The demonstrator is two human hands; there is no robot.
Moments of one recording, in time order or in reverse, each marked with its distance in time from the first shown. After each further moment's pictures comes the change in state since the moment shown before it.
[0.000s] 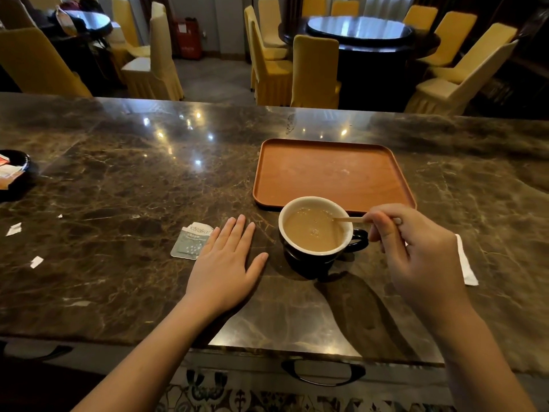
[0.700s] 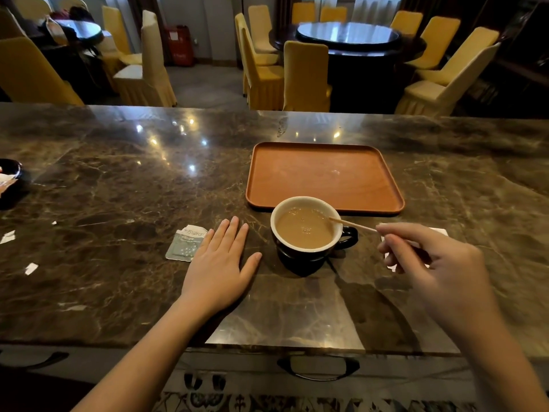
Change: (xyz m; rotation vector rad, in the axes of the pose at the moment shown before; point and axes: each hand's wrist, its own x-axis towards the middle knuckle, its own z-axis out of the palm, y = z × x) left_hand 0.001 -0.001 0.001 0.009 -0.005 0.007; right_hand -0.025 0.008 -0.029 0.047 -0.058 0.206
